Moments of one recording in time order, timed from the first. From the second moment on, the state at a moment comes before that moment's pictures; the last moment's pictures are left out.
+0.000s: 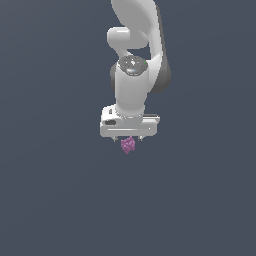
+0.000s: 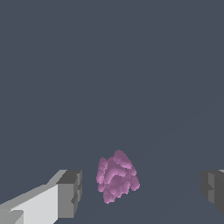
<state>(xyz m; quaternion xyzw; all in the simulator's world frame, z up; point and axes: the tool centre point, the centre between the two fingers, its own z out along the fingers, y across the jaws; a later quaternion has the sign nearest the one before) 0.020 -0.001 0.181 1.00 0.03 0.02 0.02</state>
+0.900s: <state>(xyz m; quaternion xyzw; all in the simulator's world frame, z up) 0.001 0.003 0.152 0.99 -0.16 0.02 0.01</state>
